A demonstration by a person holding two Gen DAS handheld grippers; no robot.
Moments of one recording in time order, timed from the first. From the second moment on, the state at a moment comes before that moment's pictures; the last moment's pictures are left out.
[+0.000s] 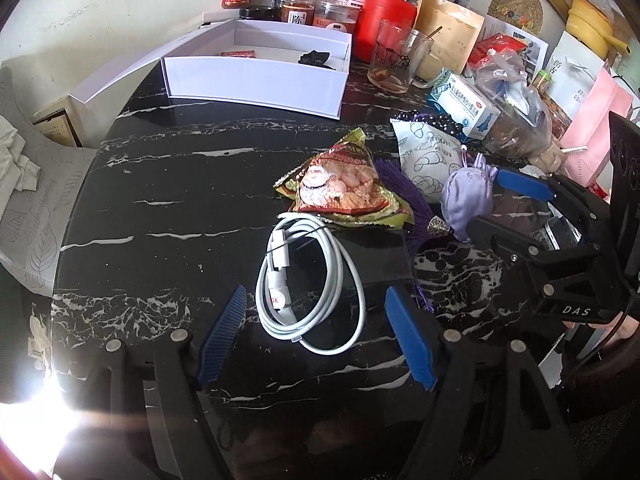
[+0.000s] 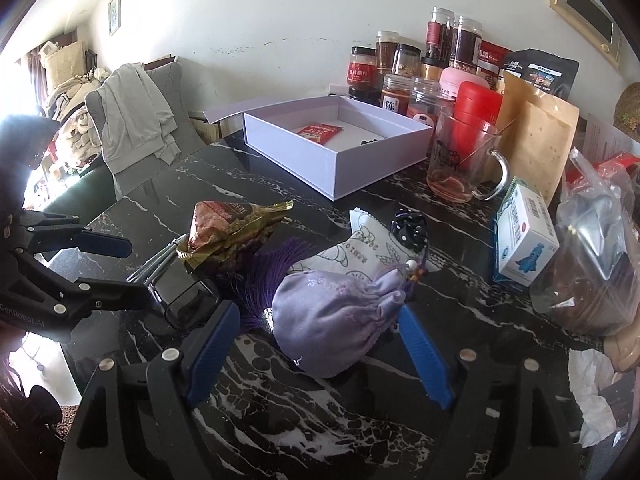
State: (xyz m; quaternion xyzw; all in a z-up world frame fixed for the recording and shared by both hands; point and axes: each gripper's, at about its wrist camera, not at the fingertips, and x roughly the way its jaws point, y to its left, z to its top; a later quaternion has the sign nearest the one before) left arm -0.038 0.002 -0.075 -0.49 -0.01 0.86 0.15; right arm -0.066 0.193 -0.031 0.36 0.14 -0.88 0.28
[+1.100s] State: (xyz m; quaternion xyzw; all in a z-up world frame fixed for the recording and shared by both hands) left arm -0.043 -0.001 -0.089 -0.47 0.00 0.86 0.18; right arm -0.069 0.217 -0.046 0.41 0.08 -0.86 0.30
